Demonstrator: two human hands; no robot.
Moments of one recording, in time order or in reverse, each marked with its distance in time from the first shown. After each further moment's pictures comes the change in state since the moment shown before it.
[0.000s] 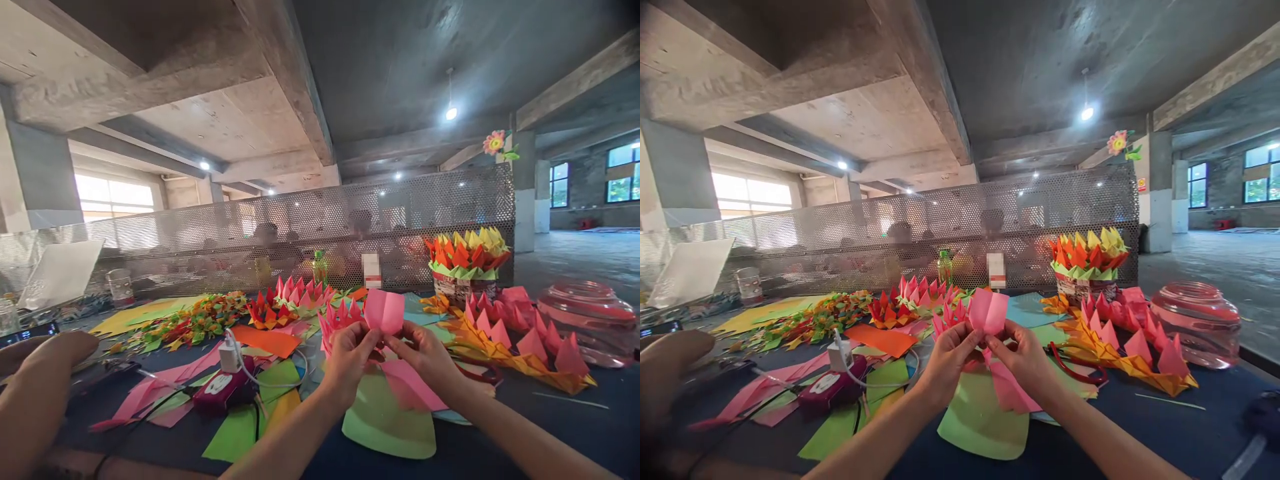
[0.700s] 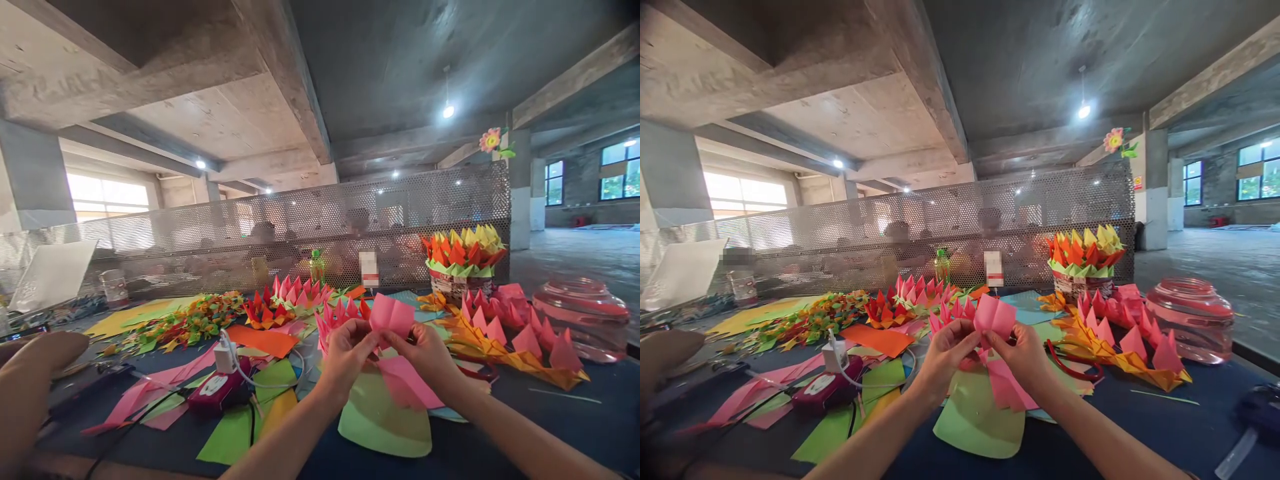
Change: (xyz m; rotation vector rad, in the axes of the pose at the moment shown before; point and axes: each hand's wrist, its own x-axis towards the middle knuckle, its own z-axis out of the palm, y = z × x) left_hand -0.002 0.006 0.001 0.124 0.008 0.030; right_hand 0.001 0.005 -0.002 -0.128 0.180 0.078
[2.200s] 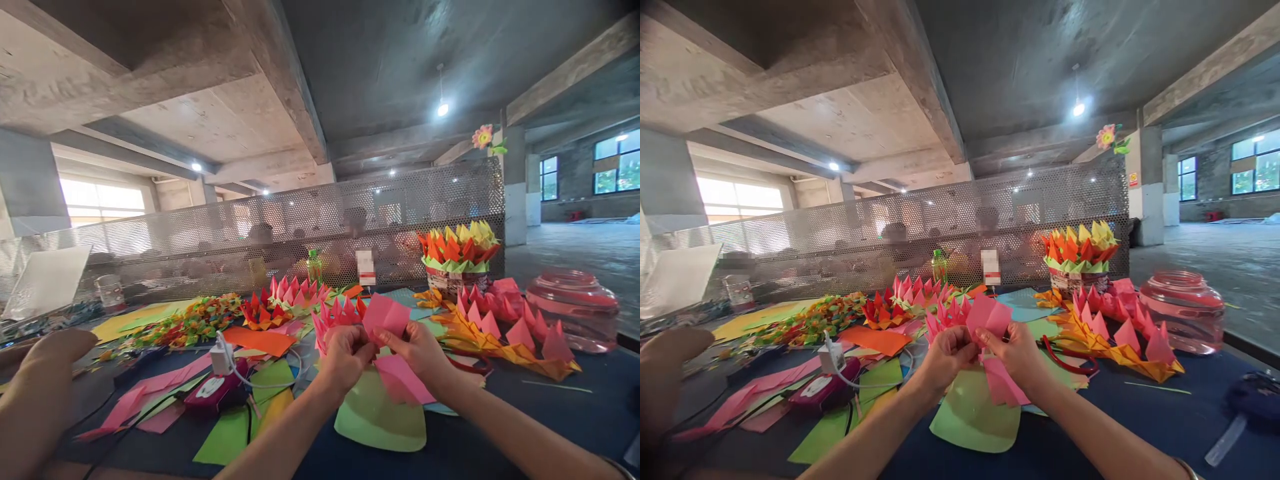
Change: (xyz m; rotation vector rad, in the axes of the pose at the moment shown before) left_hand 0.001 -0.009 -0.002 0.113 -0.081 -0.070; right_hand -0.003 -0.014 0.001 0.154 -0.052 0.062
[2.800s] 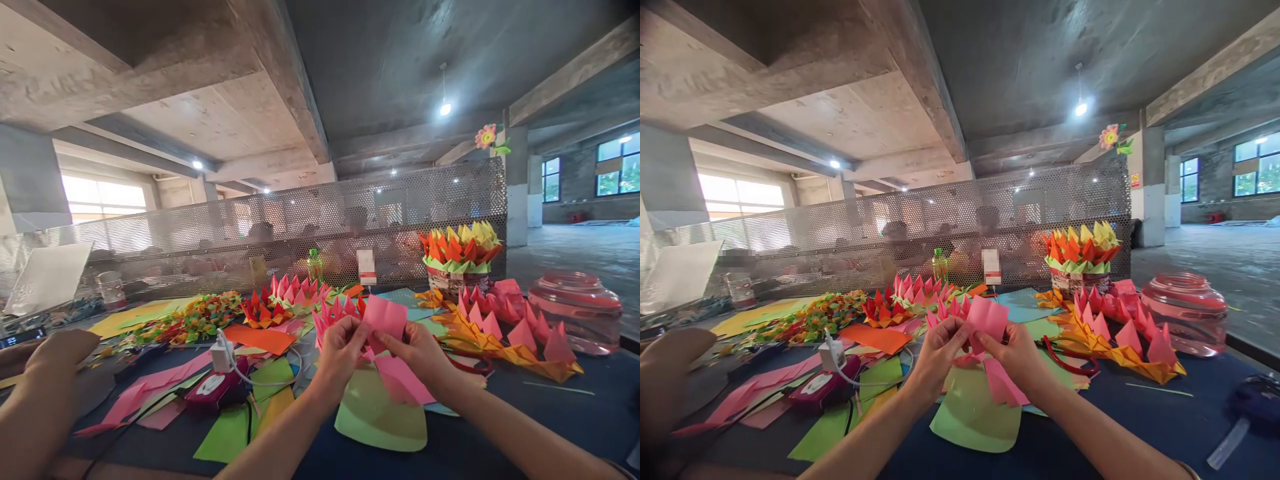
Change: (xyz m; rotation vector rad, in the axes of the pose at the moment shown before) left_hand 0.001 0.005 -0.005 -0.028 0.093 0.154; right_hand -0.002 -0.002 0.002 0.045 -0.090 0.002
